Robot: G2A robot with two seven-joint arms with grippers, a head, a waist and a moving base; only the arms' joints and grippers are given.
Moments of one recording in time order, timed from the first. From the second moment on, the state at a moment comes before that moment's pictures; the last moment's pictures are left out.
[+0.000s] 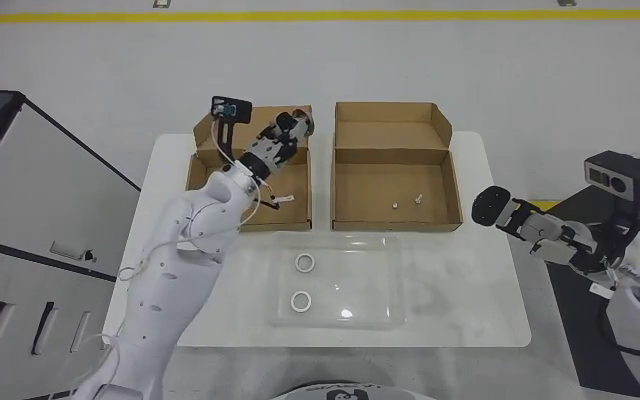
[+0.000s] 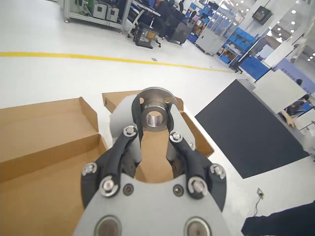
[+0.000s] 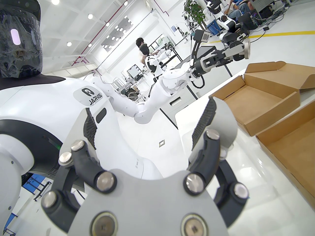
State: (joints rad) left arm 1.21 -1.23 -1.23 -1.82 0.78 -0.03 -0.43; right arm -1.74 -0.77 1.85 -2.00 0.78 -0.70 1.12
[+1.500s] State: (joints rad) left arm 1.02 -1.24 -1.04 -1.39 1.23 -0.14 -0.83; right arm -1.74 -0.77 1.85 -2.00 0.78 -0.70 1.12
